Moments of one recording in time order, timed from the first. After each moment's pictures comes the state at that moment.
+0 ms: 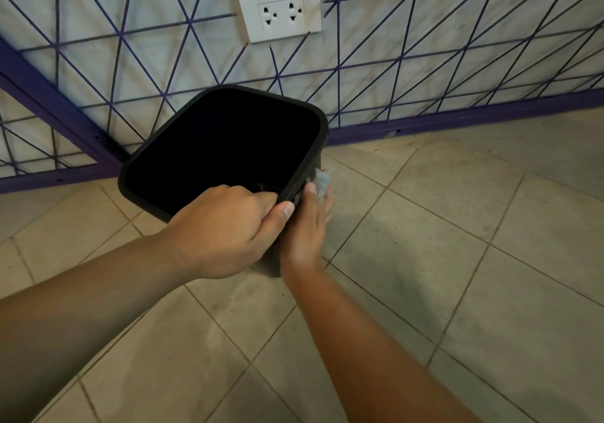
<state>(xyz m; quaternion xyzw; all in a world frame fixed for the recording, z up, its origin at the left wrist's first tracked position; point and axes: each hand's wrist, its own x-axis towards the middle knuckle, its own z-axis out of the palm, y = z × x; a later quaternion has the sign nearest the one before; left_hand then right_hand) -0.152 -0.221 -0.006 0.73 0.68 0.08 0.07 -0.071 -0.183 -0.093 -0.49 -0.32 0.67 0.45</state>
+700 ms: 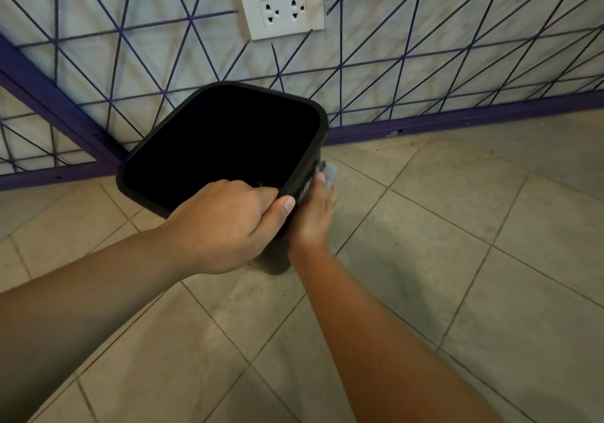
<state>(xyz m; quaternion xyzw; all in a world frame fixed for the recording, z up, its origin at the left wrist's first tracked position) -0.154 -0.219 -0.007 0.72 0.68 0.10 0.07 -0.077 -0.156 -0.104 -0.51 -0.30 0.67 0.44</state>
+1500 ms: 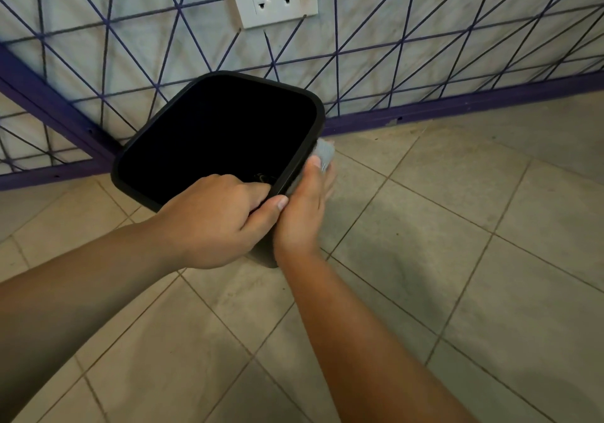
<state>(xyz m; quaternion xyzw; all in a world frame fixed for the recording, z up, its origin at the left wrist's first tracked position) -0.162 -0.216 -0.004 0.74 0.66 0.09 0.11 -0.078 -0.168 -0.090 -0.47 -0.34 0.64 0.51</state>
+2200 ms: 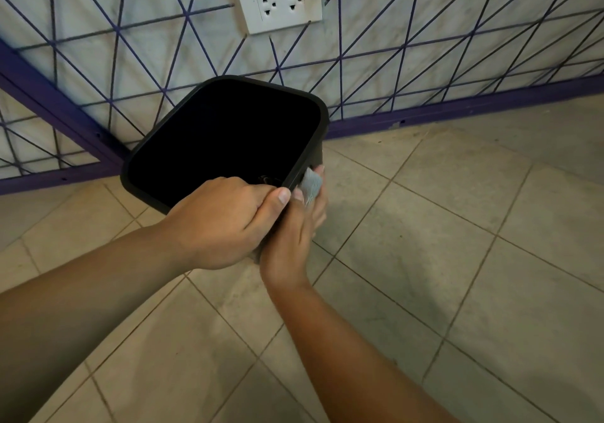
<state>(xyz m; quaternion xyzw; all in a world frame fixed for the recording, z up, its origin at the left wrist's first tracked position) -0.164 -0.218 -0.007 0.74 0.66 0.12 0.11 -0.082 -0.203 -0.088 -0.46 -0.39 0.63 0.48</state>
